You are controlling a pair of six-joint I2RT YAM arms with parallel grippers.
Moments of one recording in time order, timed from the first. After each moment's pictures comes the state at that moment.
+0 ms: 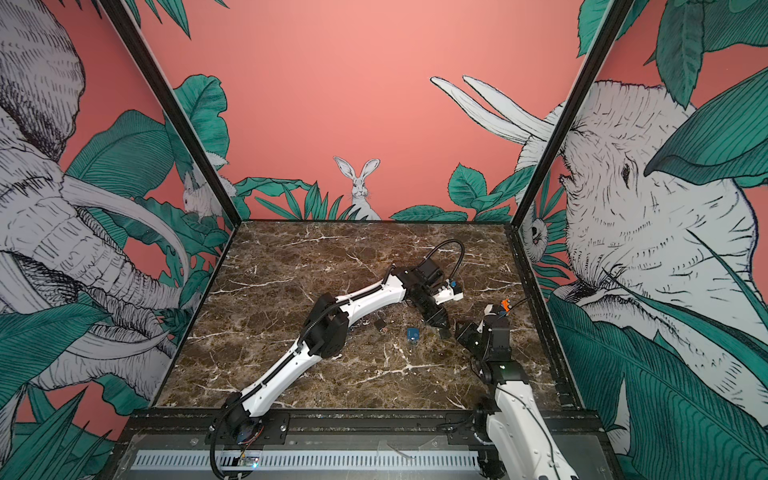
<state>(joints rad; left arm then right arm) -0.97 2.69 2.47 -0.86 0.61 0.11 0.01 0.68 0.25 -0.24 -0.20 0.68</state>
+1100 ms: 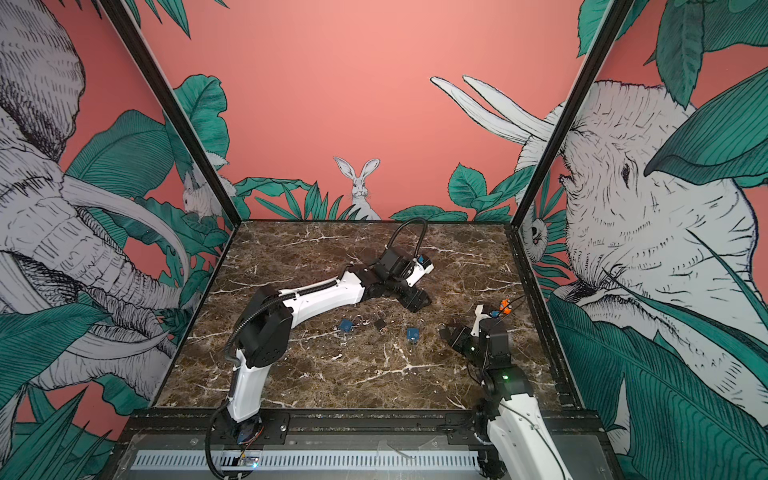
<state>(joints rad) -0.92 2.06 1.63 -0.38 0.29 -0.06 0.18 0.53 0.29 -0.41 -0.21 0.68</state>
